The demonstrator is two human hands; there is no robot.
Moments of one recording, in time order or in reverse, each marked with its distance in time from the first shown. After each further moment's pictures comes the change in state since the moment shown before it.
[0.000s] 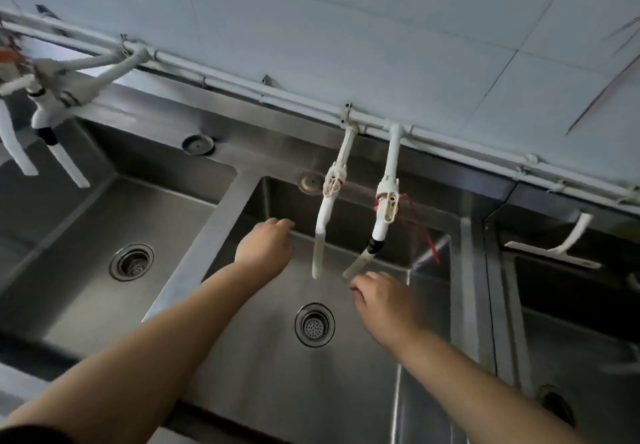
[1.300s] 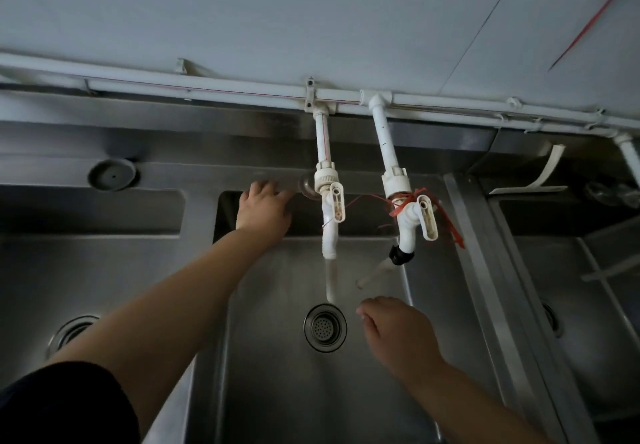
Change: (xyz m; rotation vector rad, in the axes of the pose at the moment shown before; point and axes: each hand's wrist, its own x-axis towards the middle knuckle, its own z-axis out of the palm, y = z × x) left_hand 0.162 -0.022 0.014 0.223 -0.103 0.376; right_hand 0.021 -0.044 0.051 -0.036 0.095 0.330
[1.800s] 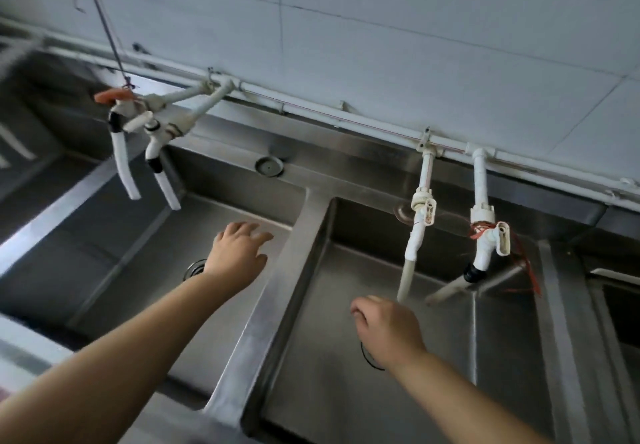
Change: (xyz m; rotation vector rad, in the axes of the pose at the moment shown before) left_hand -0.240 -0.095 -0.068 0.018 0.055 -0.373; right_hand -0.009 -0.100 -0.011 0.114 -0.071 -0.335
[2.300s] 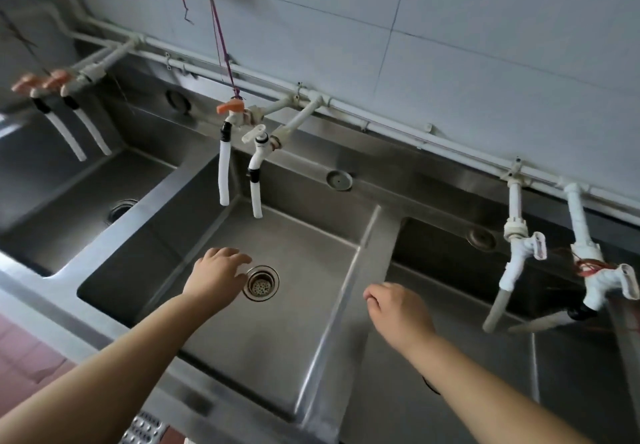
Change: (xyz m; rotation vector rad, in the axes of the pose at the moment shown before) left_hand -0.043 -0.203 -0.014 -0.107 -0.047 -0.189; right_hand 0.078 -0.139 0.035 -0.010 -0.163 0.003
